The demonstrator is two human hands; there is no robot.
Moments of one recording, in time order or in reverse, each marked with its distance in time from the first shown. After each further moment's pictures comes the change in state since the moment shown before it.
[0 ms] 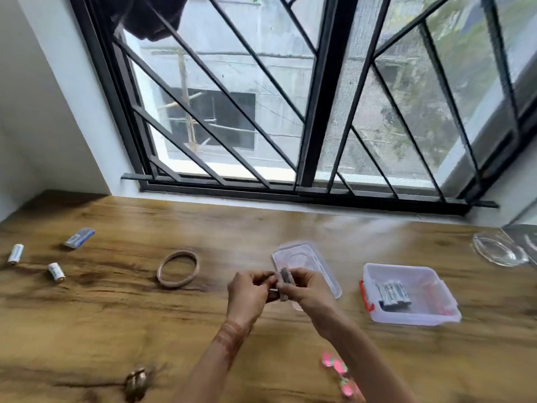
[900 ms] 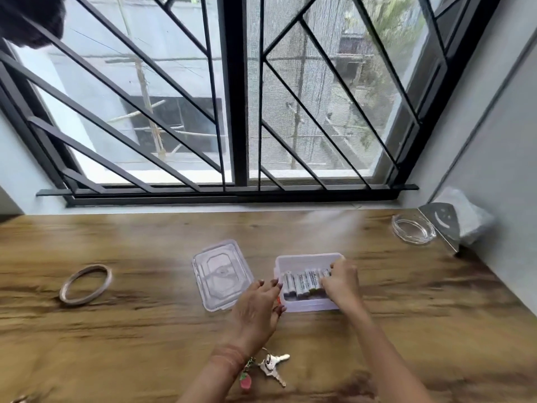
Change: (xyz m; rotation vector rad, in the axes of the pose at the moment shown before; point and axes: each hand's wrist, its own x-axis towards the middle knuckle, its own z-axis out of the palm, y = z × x) left_hand -0.045 -0.008 0.165 1.194 -0.224 0.662; right_hand 0.005 0.038 -0.227 -0.781 0.581 0.043
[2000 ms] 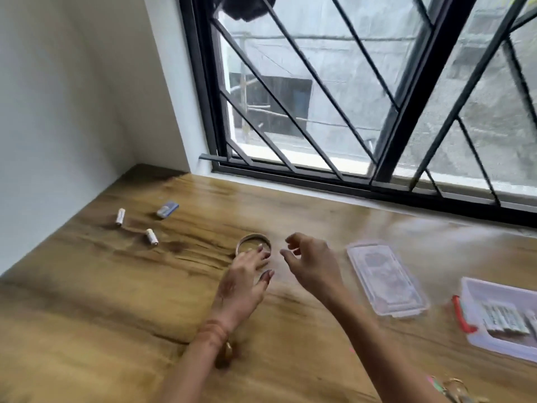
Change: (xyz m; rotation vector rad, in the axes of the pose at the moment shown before) left_hand -0.126 -0.261 -0.107 -0.217 0.315 -0.375; right_hand -0.138 -0.279 0.167 0.032 -0.277 -0.652
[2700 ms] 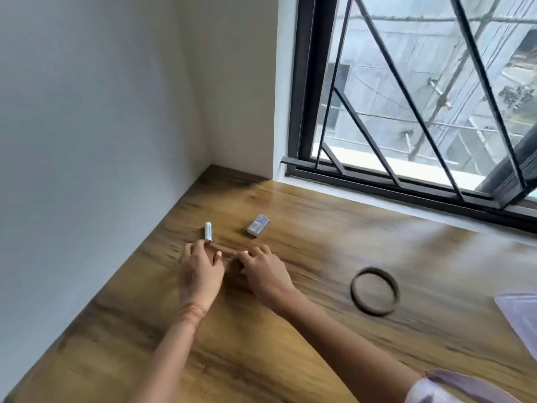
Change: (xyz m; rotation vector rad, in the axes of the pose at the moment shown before) left_hand 0.051 -0.239 -0.148 0.139 0.342 -0.604; right_hand 0.097 -0.182 0.230 -0.309 -0.344 -0.387
